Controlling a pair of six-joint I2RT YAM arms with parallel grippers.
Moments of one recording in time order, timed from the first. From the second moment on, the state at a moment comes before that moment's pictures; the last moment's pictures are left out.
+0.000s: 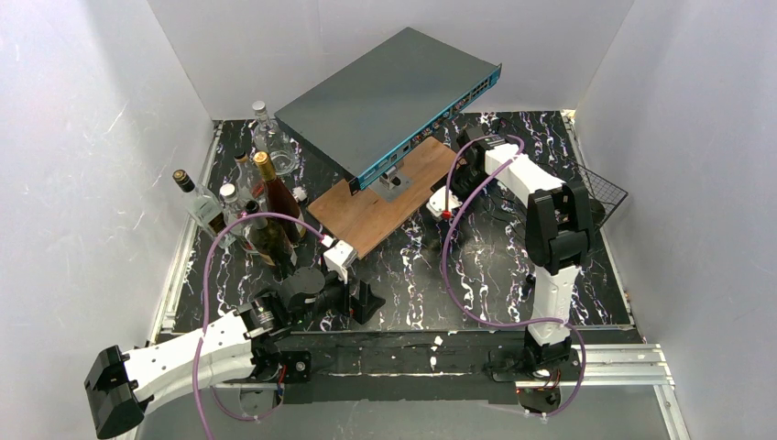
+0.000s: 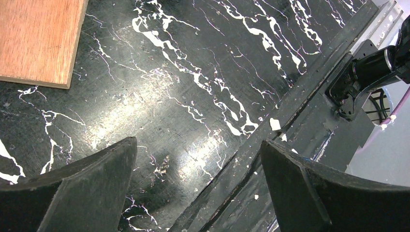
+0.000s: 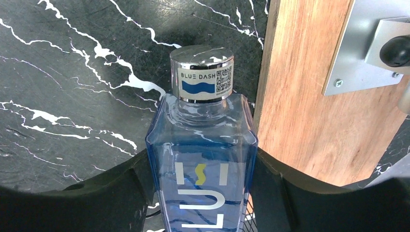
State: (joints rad) left arm -1.01 0.66 0.33 -0.09 -0.07 -0.40; right arm 0.34 2.02 1.63 -1.03 -0.40 -2.08
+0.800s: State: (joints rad) left arm -1.01 0.65 0.33 -0.09 -0.07 -0.41; right arm 0.44 1.91 1.50 -1.05 -0.47 -2.07
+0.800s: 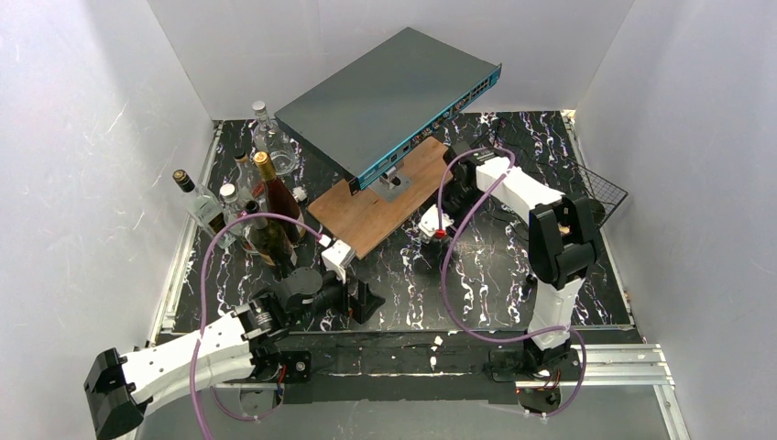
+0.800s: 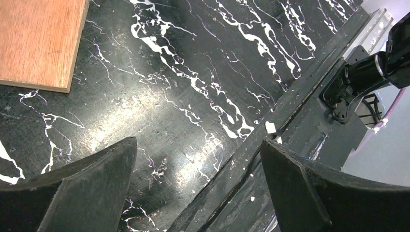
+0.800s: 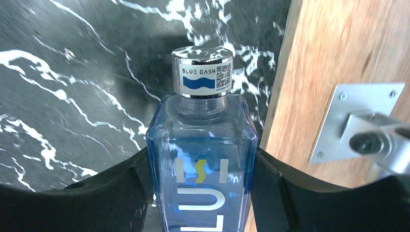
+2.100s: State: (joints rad) left arm -1.05 0.54 0.37 0.00 0.07 -0.04; right arm 0.71 1.56 1.23 -1.00 -0.89 -1.56
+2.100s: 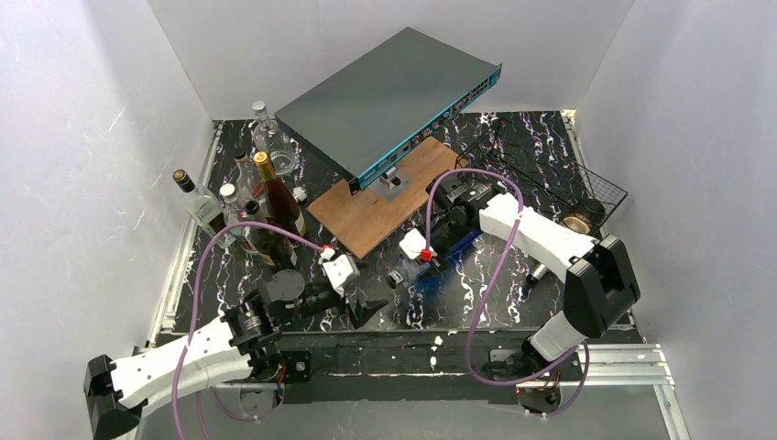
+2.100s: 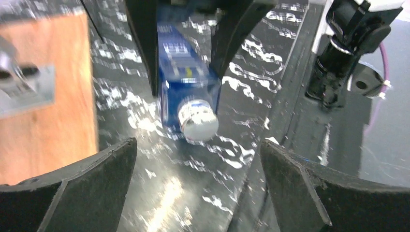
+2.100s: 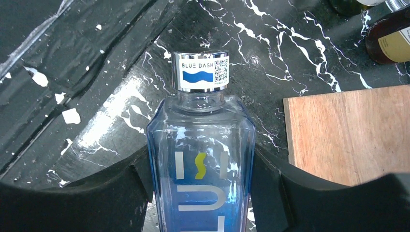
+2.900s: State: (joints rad) left arm -1.10 0.72 0.36 0.29 0.06 0.30; right arm 0.67 1.54 1.29 -1.03 -1.02 -1.44
